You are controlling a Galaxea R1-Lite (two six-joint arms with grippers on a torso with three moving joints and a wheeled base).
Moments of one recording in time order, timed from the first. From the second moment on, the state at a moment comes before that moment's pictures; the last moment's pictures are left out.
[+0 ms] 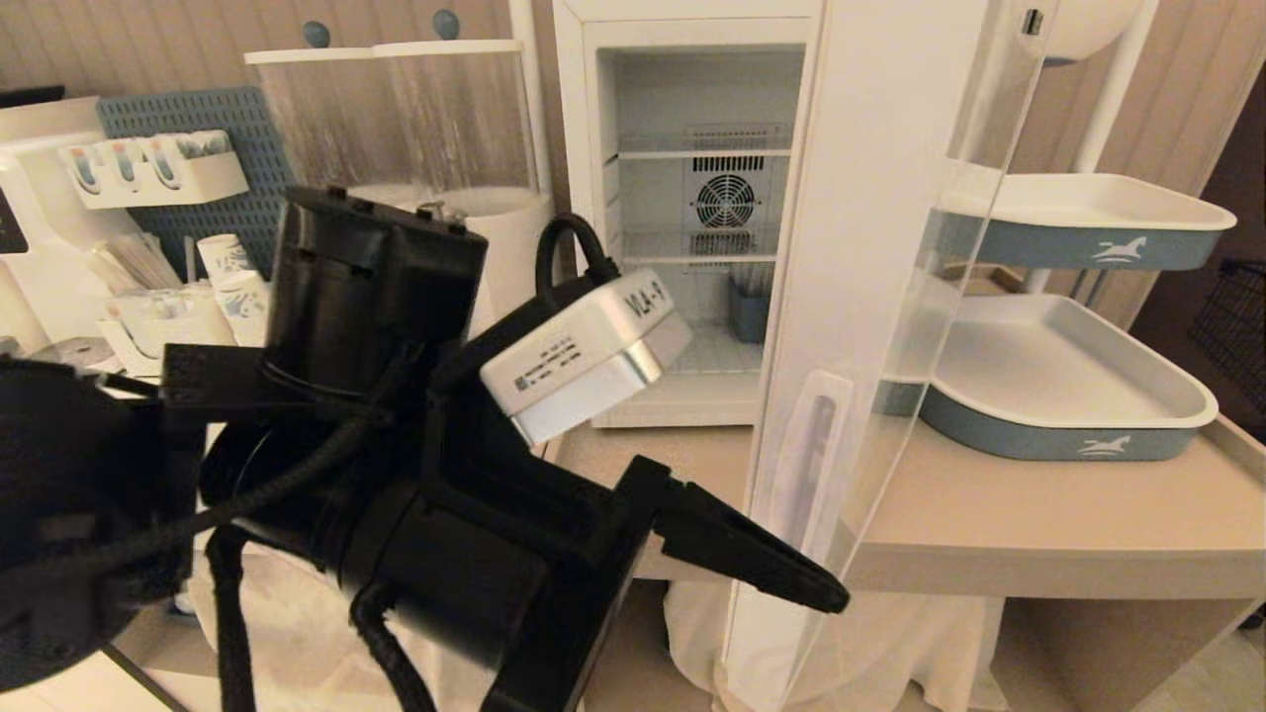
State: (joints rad) left arm -0.86 1.55 -1.09 -0.08 -1.04 0.17; right arm 0.00 0.00 -0.04 0.11 0.00 0.02
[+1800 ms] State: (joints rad) left arm -0.66 1.56 -1.04 -0.29 -0.91 0.18; right arm 0.00 0.00 -0.04 0.11 0.00 0.02
